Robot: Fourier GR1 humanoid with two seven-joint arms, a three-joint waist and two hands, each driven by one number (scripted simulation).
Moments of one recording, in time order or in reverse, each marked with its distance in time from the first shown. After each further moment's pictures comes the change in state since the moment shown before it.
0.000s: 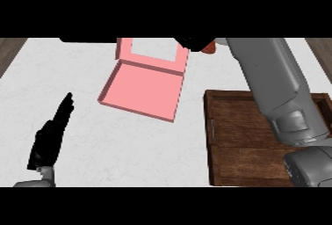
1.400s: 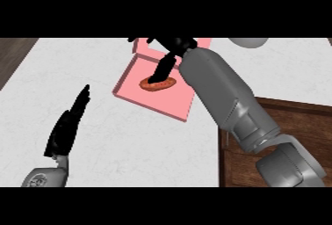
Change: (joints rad) left arm -0.090 -0.029 -0.049 0.054 -0.036 -0.027 -0.016; right arm -0.085 0.146 0.326 0.370 -0.276 -0.293 0.188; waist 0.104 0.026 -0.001
